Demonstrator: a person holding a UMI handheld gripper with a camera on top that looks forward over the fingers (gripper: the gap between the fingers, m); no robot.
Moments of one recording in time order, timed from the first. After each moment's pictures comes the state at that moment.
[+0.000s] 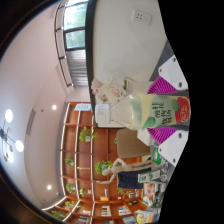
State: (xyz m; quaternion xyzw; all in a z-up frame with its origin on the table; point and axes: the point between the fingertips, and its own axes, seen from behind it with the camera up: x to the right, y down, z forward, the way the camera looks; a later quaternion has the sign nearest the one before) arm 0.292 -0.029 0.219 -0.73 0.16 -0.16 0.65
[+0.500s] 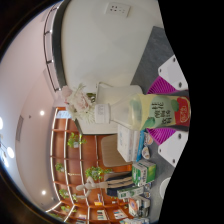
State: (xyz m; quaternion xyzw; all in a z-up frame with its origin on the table) arm 0.353 -0.014 0.096 -0.75 0.20 -0.16 0.61
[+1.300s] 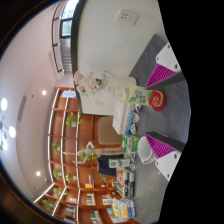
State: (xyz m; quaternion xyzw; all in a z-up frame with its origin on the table) arm 0.249 -0.119 0.125 -0.78 0.10 -0.13 0.60
